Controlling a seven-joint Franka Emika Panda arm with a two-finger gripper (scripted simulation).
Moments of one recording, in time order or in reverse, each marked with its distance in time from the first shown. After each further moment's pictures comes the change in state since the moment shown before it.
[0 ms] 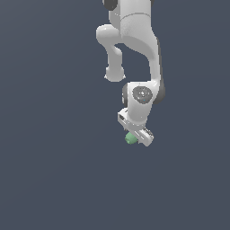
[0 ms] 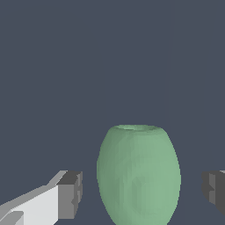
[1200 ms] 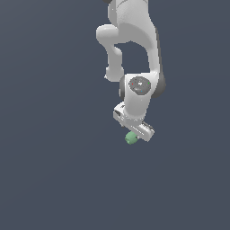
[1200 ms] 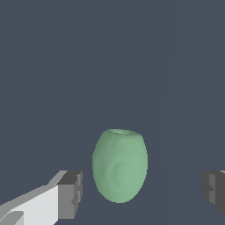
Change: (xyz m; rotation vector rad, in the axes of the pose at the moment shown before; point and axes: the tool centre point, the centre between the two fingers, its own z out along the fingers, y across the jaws) arm 0.012 0.009 -0.040 -0.006 -0.005 -0.103
